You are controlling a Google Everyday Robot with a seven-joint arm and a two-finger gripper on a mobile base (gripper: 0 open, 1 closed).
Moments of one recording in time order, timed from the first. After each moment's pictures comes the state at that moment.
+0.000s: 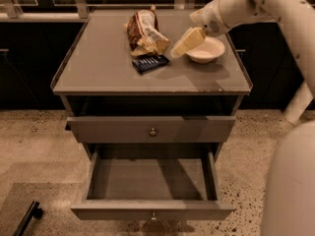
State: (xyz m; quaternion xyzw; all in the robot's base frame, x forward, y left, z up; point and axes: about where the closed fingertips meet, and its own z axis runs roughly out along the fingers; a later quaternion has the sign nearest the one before) arm 0.744 -0.107 0.932 -0.51 0.73 0.16 0.43
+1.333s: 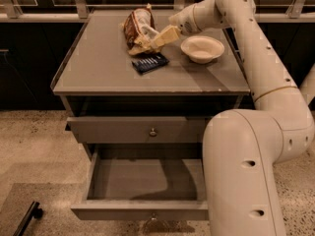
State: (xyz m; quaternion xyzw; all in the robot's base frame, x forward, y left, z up) arm 0.846 -0.050 0.899 -0.47 0.72 0.21 0.47
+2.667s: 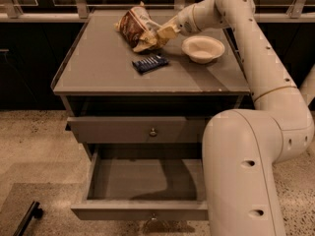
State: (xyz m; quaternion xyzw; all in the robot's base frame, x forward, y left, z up) arm 0.846 -0.050 0.899 -0.47 0.72 0.21 0.47
